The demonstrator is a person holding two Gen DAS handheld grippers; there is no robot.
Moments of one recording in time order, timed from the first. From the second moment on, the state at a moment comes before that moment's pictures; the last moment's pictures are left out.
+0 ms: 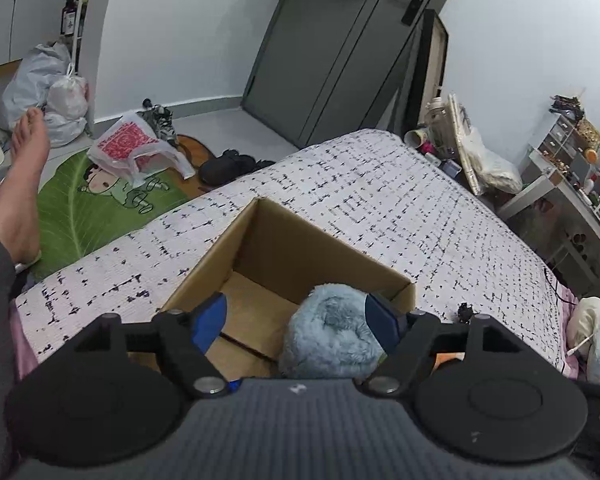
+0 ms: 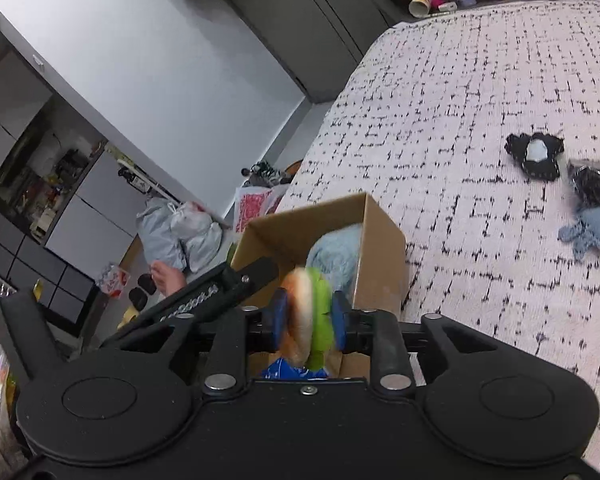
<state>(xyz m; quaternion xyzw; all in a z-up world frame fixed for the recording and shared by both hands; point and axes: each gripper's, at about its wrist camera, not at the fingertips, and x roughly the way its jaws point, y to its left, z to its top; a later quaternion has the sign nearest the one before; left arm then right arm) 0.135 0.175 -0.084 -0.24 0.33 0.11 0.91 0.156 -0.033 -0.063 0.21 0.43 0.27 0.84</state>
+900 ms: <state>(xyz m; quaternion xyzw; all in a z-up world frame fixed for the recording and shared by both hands) 0.117 0.088 -0.049 -0.19 0.35 0.09 0.91 0.143 -0.155 -0.023 0.20 0.37 0.19 0.89</state>
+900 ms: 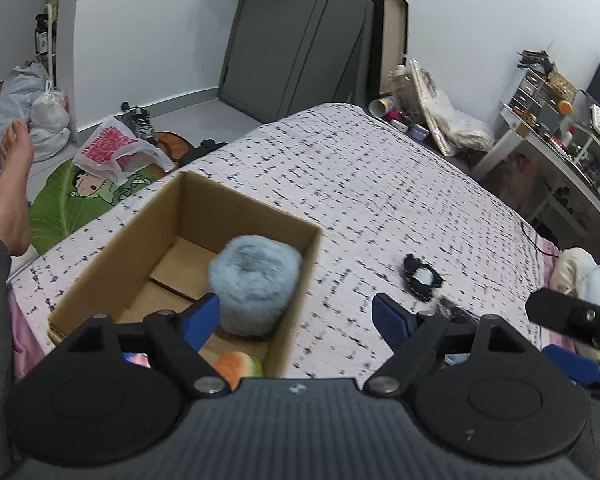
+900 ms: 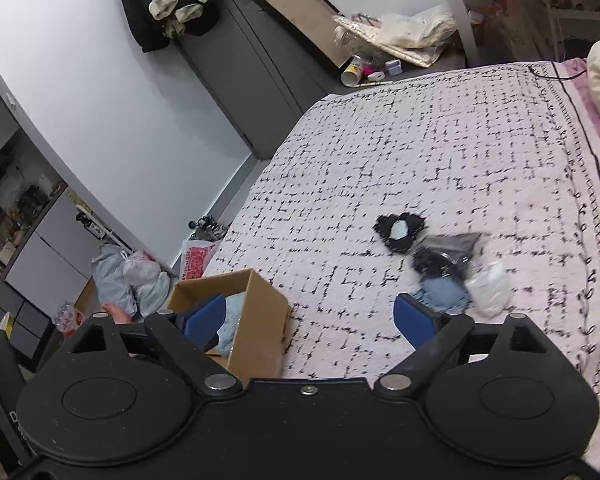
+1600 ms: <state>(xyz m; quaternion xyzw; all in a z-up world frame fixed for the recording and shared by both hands) 0.135 0.019 -0.026 -0.16 0.36 0.07 0.92 0.167 -0.237 -0.004 0.22 0.35 0.18 0.89</state>
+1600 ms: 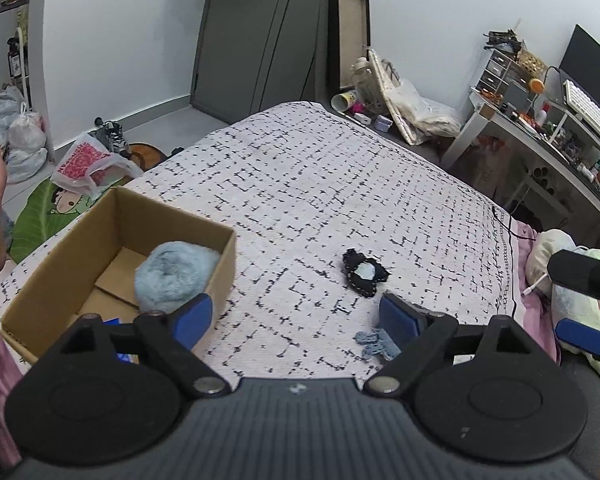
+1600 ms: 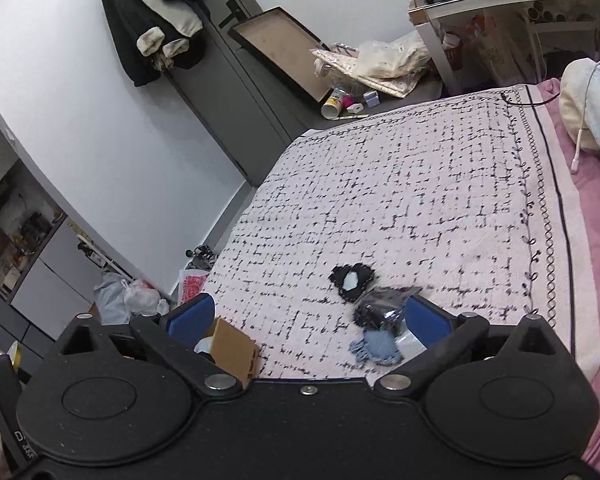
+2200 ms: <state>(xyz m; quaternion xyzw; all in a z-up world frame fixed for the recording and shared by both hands) 0.171 -0.021 -0.035 -0.14 0.37 0.07 0.92 0.209 -0.290 -0.014 0.23 0.34 0.17 0.90</state>
